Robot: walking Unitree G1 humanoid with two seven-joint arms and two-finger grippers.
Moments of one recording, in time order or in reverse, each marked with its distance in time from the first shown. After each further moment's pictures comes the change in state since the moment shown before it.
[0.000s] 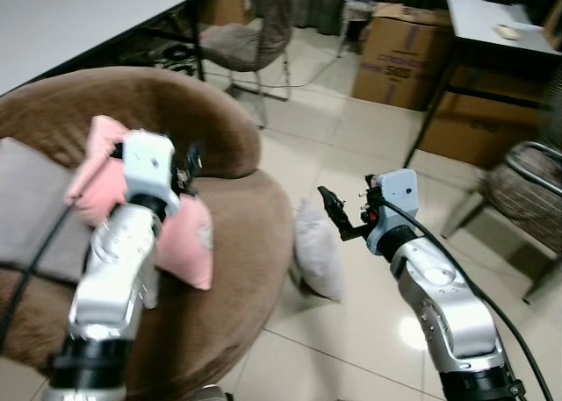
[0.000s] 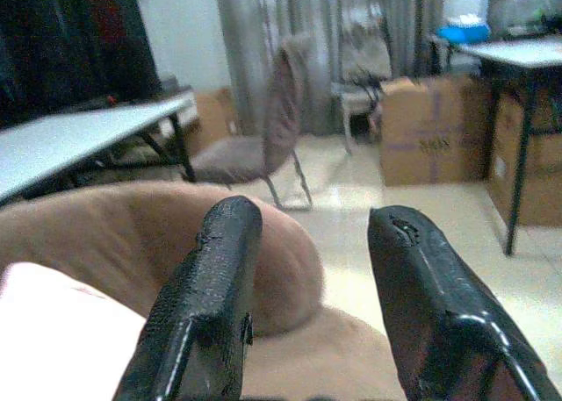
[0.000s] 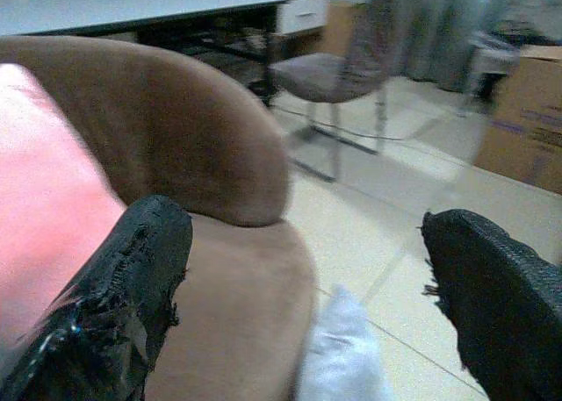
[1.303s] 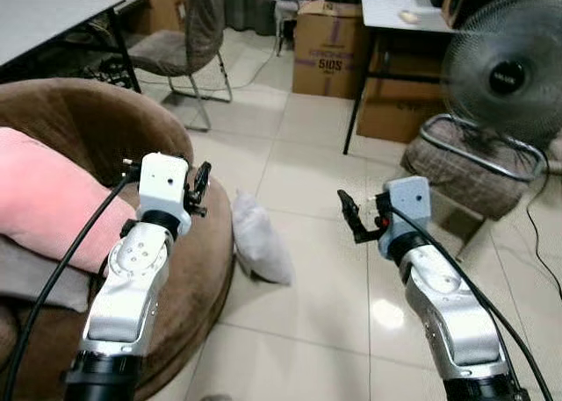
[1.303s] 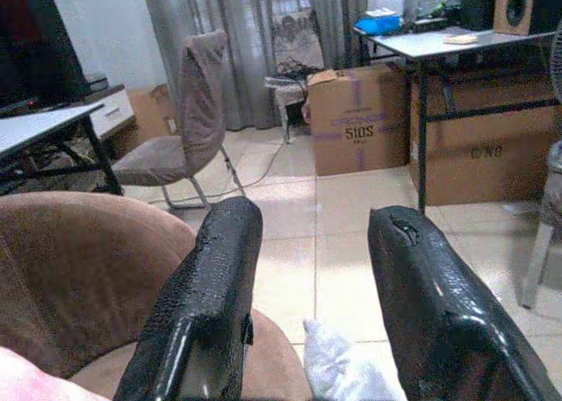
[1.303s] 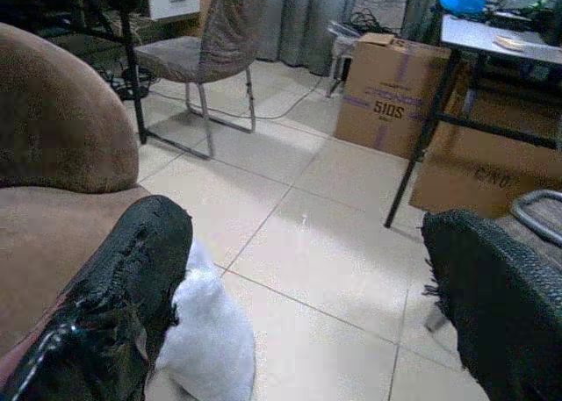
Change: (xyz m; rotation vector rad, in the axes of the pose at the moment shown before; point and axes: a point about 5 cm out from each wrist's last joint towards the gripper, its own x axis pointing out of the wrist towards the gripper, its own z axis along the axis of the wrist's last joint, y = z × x) left arm -0.007 -0.009 -0.010 0.001 0.047 0.015; right arm -0.006 -0.011 -0.008 -0.076 0.026 -0.113
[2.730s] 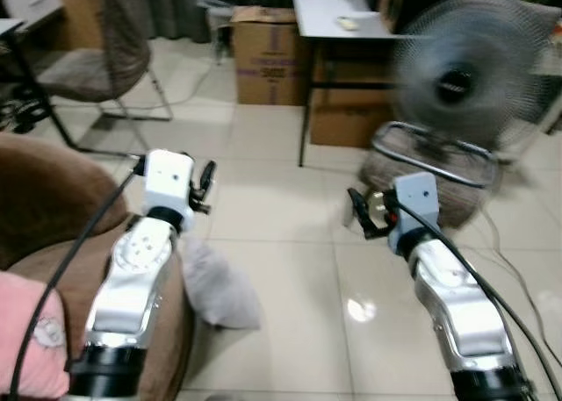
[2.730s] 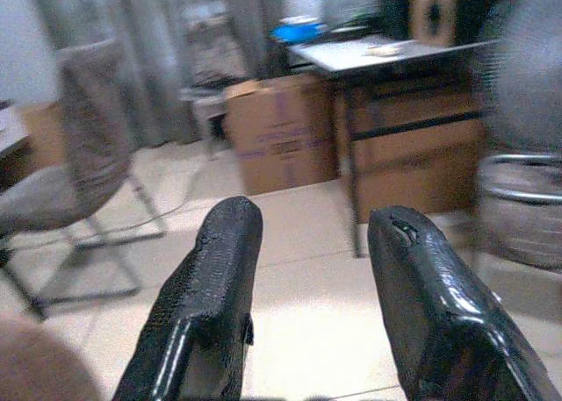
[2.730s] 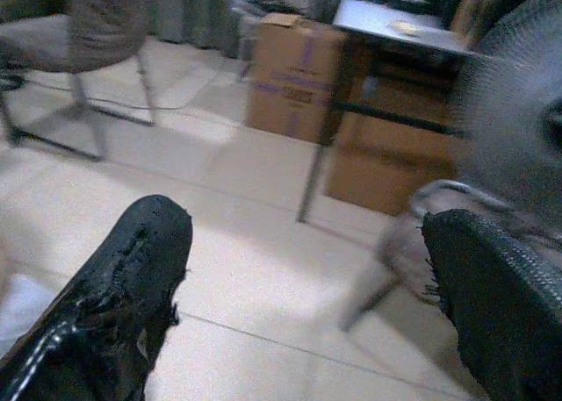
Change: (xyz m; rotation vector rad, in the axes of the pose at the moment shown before) left arm 0.004 0.008 -0.004 -0.009 0.031 0.020; right arm 0.006 0.000 0.000 -0.027 0.020 0.006
